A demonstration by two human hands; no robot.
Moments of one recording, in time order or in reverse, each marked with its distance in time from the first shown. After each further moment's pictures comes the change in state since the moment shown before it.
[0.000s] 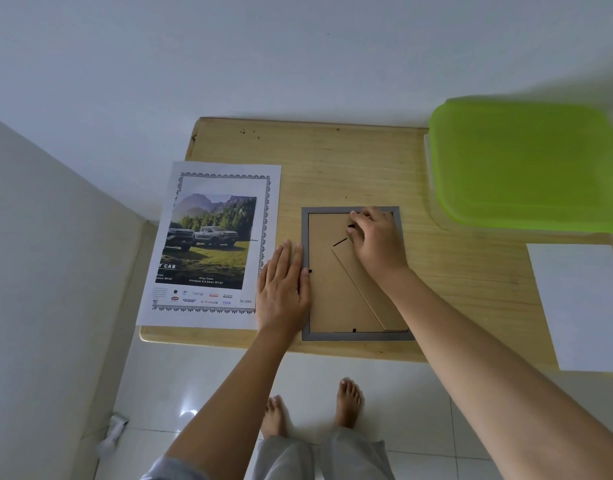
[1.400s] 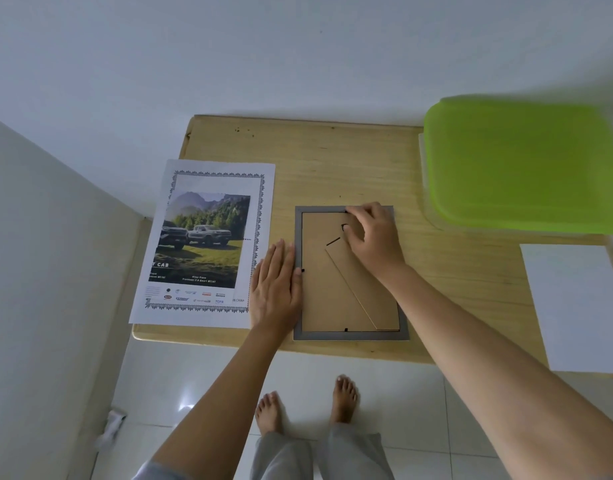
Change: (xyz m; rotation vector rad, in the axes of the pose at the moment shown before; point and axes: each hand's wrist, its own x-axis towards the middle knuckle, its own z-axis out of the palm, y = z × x) left_hand 0.001 -0.002 0.002 -0.018 -0.025 -0.008; right_hand 0.006 0.013 -0.003 0.124 -0.021 0.006
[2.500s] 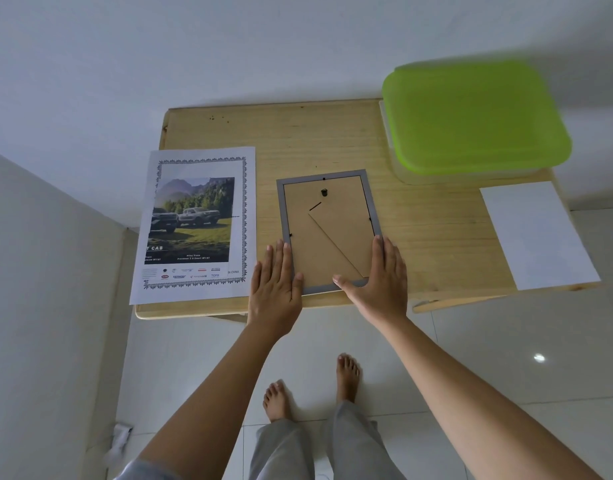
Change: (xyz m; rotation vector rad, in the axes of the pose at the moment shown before) left_hand -0.062 -0.006 -0.006 0.131 -0.224 0.159; right_hand -0.163 -0.023 -0.001 -0.113 -0.034 0.439
